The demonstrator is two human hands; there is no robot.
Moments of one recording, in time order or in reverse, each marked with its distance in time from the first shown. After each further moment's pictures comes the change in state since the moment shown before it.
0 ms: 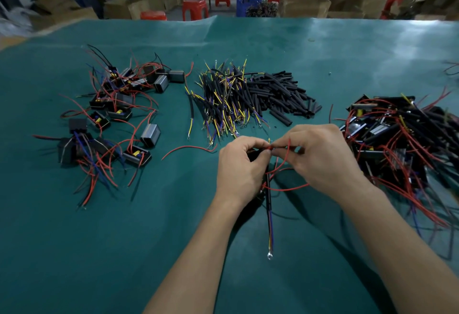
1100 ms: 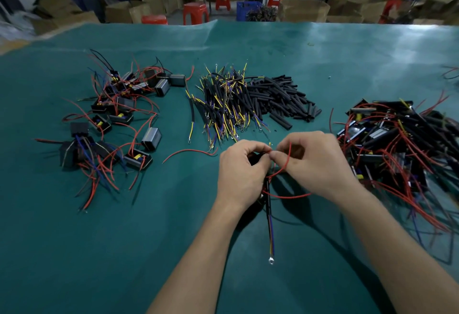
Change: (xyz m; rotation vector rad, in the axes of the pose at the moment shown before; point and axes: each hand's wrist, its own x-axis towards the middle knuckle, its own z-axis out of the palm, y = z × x) left_hand 0.000 -0.003 0.002 -0.013 0.016 0.025; right_hand -0.001 -0.004 0.007 0.134 -0.055 0.351
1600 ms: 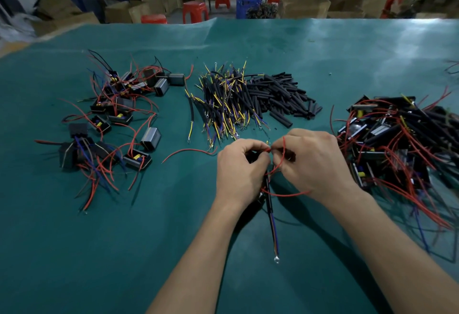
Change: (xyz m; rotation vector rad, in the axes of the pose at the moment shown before) left_hand 0.001 0.003 -0.001 0.003 0.008 -0.059; right_hand -0.004 -0.007 0.005 -0.290 0.124 -0.341
